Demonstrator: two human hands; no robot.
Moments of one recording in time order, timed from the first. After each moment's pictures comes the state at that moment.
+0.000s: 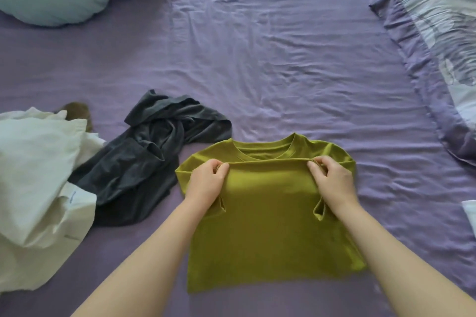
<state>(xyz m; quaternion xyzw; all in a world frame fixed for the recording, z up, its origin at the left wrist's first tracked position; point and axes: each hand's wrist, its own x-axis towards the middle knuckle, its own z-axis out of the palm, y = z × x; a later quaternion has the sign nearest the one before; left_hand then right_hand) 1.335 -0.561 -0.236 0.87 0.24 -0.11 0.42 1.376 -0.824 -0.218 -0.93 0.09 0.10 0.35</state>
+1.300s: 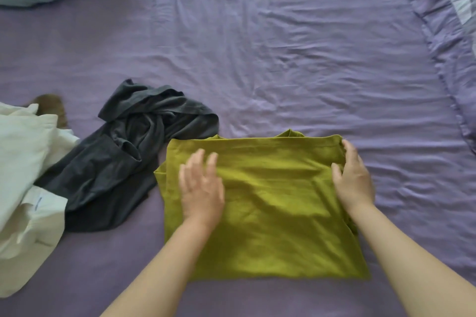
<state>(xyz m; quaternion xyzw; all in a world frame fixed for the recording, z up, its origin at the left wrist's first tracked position) 1.330 -0.611 -0.270 0.98 0.15 0.00 0.11 1.416 -0.888 -0.283 -0.96 0.10 0.07 0.26</state>
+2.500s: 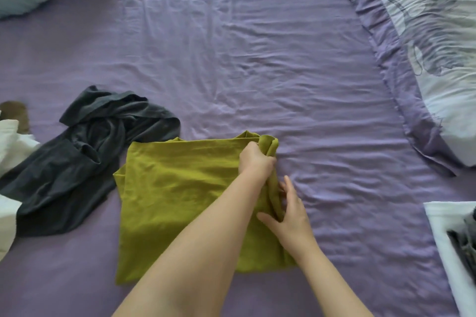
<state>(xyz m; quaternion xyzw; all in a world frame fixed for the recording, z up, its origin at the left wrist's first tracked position) 1.436 -0.779 -0.243 0.80 0.30 -0.23 0.47 1.326 -0.895 -0.269 -0.87 0.04 0.21 0.44</state>
